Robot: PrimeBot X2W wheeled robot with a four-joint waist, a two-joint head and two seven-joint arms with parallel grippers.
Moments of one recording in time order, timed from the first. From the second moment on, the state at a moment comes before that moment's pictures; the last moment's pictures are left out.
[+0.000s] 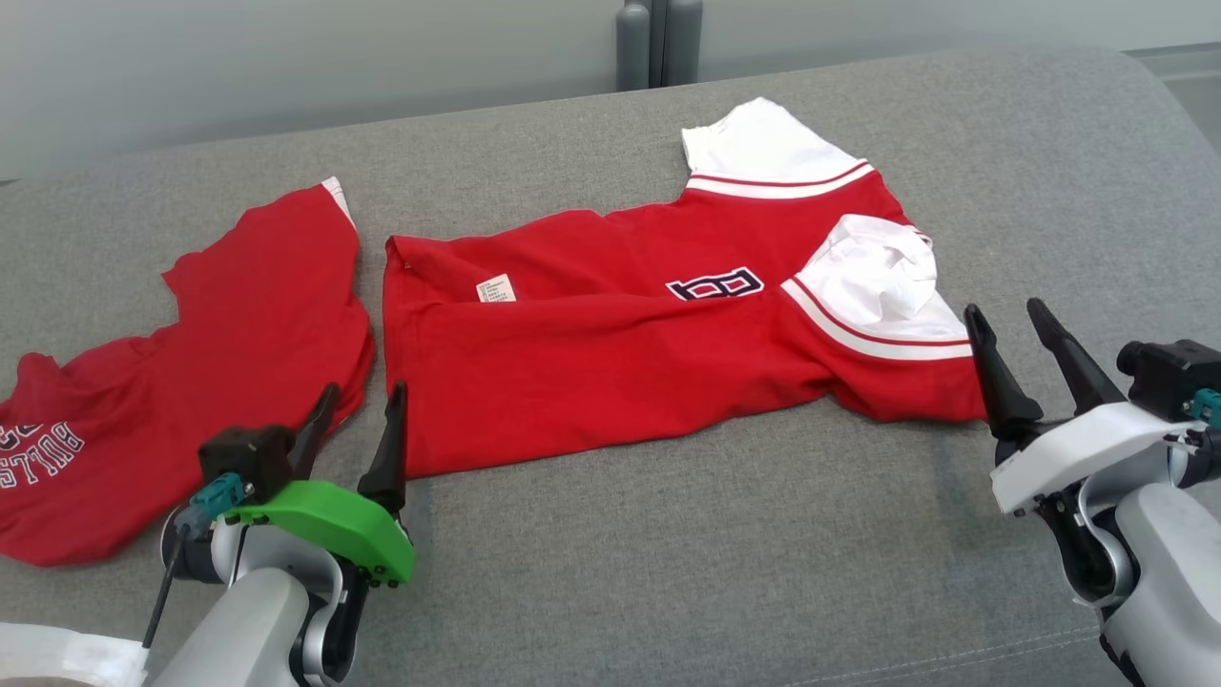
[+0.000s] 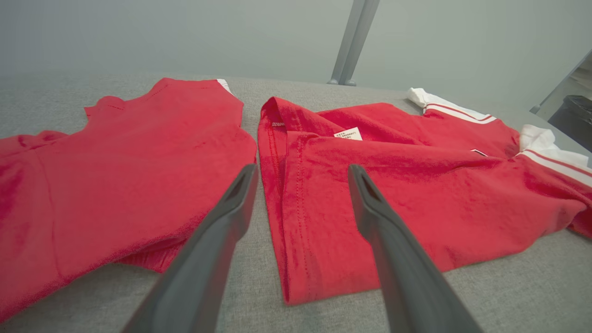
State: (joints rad) left arm -0.38 0.32 -0.57 0.48 -0.76 0.06 -0.25; right arm -0.37 -0.39 0.29 0.43 0.64 0.13 -0.26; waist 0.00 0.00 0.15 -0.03
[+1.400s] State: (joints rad) left arm -0.38 0.33 -0.63 0.47 -0.83 0.10 -0.01; right arm -0.52 -0.42 0.50 0.69 0.94 0.13 -0.12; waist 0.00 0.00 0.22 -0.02
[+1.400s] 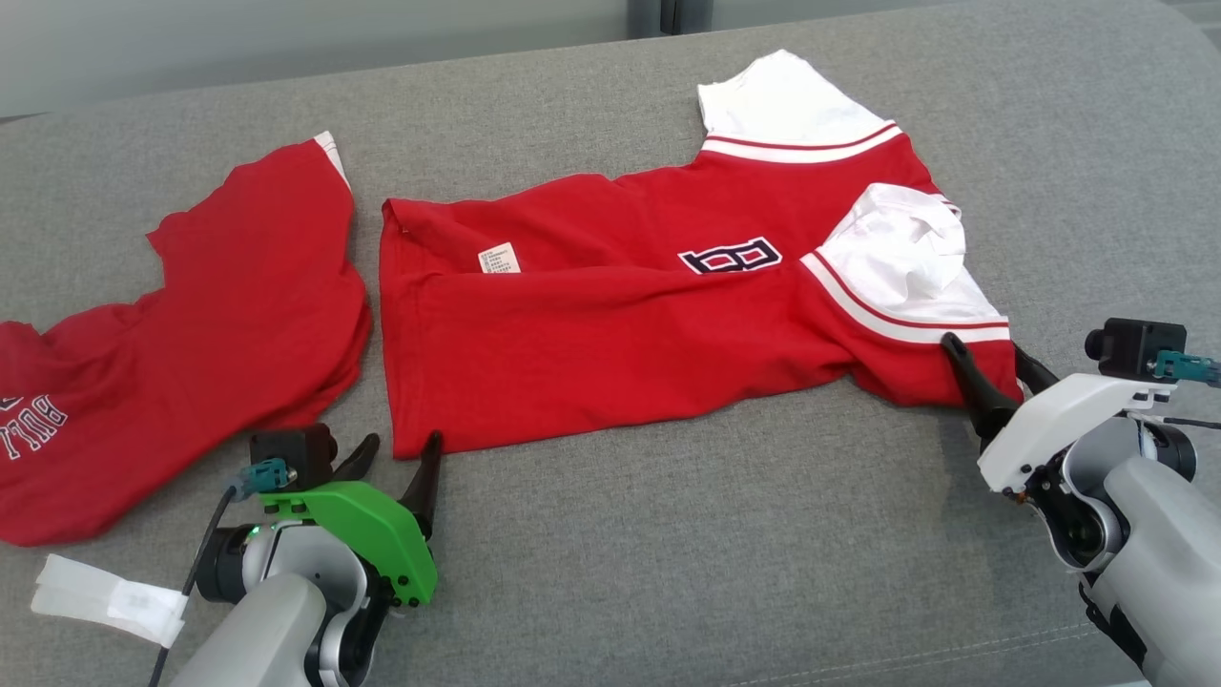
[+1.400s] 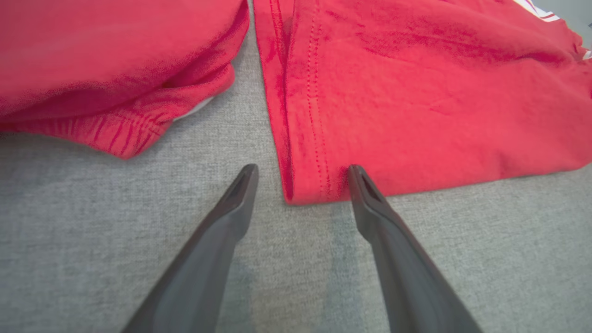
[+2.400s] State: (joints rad) left arm -0.34 0.35 -0.65 0.42 -0.83 0.09 -0.02; right arm -0.53 -0.48 0.64 0.71 1.06 0.13 -0.20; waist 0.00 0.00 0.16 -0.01
